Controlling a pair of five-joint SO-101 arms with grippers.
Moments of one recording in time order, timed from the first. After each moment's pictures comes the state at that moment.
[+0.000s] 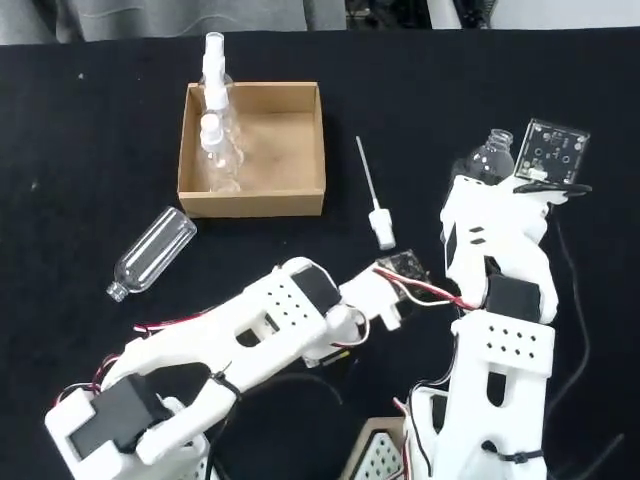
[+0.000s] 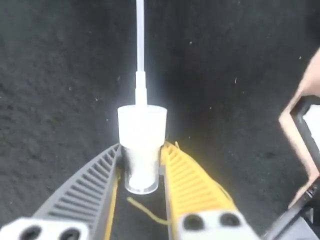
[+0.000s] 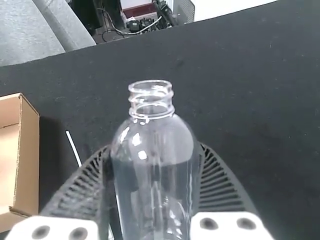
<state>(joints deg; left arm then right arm) 46.2 -10.2 33.5 64.7 -14.8 13.8 -50.4 54.0 34.2 -6.8</state>
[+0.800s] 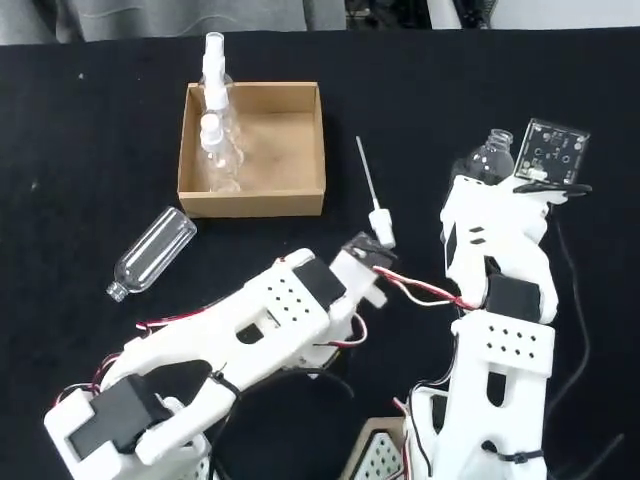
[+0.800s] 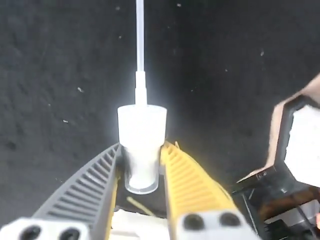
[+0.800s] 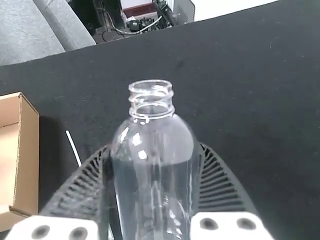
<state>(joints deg) 46.2 -10.4 28.6 82.0 10.4 13.8 -50.4 54.0 34.2 -6.8</state>
